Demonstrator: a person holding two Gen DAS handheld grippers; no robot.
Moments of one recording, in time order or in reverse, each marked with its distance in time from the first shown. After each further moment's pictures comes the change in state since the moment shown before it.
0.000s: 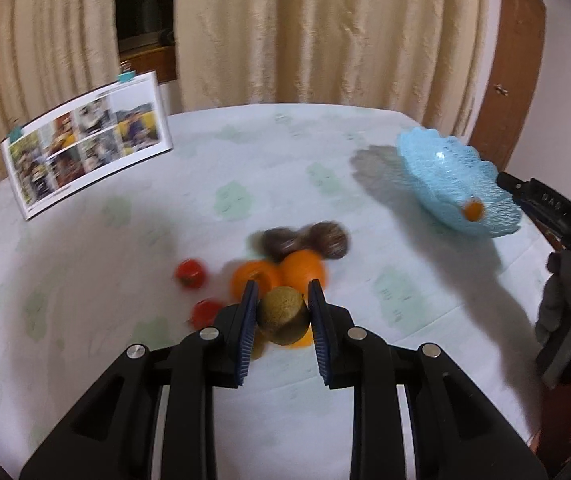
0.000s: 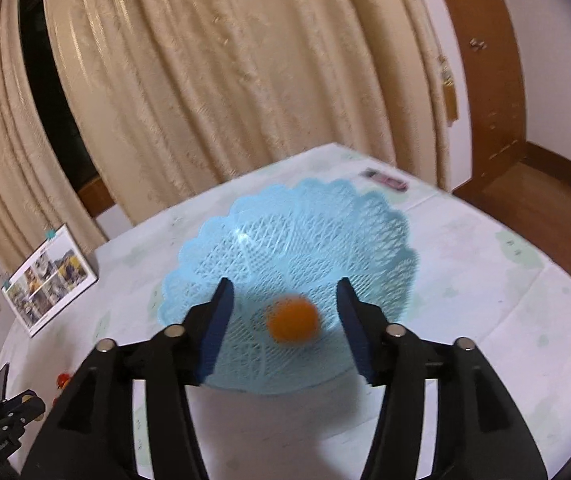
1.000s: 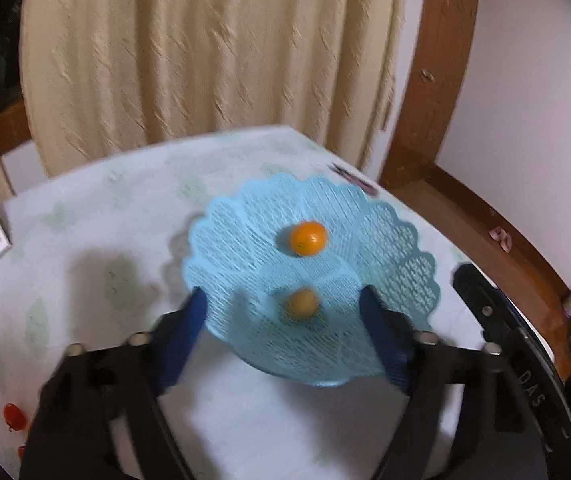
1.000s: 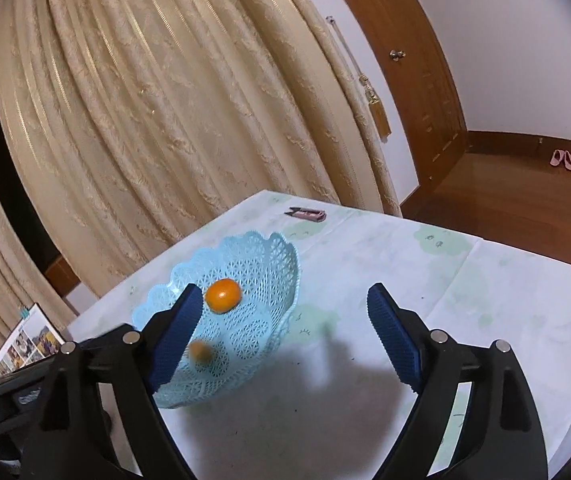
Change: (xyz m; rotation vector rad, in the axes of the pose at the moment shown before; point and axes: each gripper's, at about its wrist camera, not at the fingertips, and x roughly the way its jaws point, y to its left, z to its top) left arm 0.094 -0.157 0.097 0.137 -0.050 -0.214; right arm -0.027 -0.058 -0.012 0.222 -0.176 -0.124
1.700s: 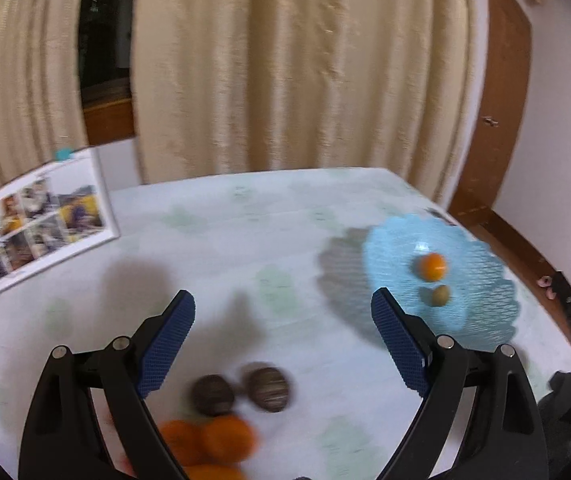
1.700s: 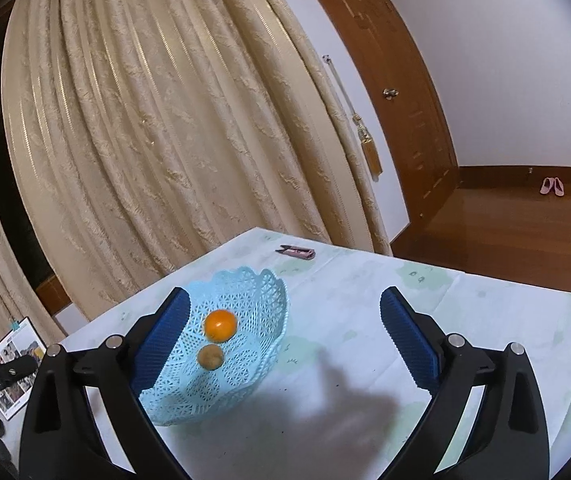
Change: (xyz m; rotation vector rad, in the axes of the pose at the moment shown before) left arm -0.070 0.110 -0.017 -0.113 -0.109 0.218; right arm -0.017 0.003 0.000 -0.039 -0.141 -0.031
